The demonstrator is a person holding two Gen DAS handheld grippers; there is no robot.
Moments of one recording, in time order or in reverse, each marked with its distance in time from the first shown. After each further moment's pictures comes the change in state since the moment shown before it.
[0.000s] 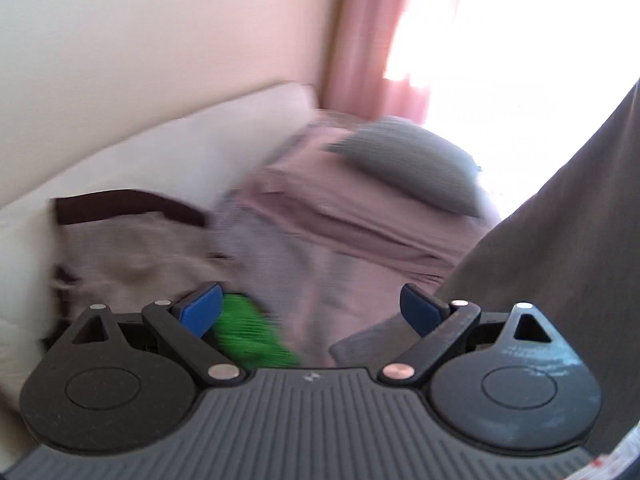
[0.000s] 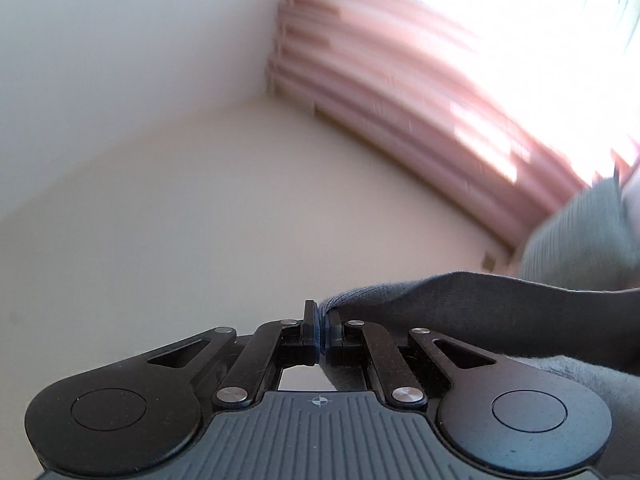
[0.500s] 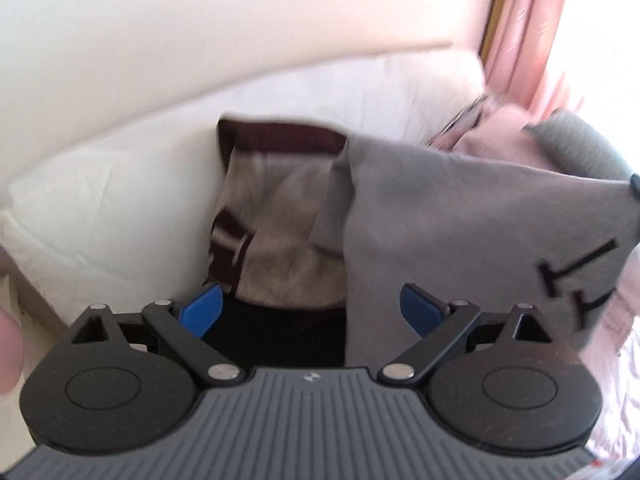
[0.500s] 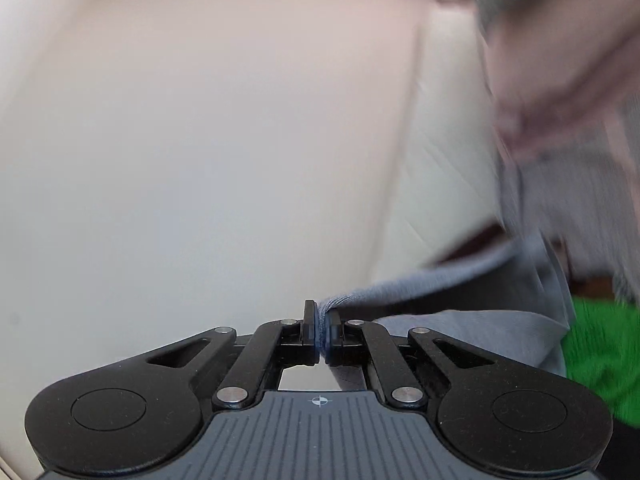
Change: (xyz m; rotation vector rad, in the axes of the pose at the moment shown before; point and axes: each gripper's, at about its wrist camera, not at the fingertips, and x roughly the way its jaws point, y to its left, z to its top) left arm 0.052 0.206 -0.014 -0.226 0.110 0.376; right arm 0.169 -0.134 -0.287 0.419 0.561 -0.017
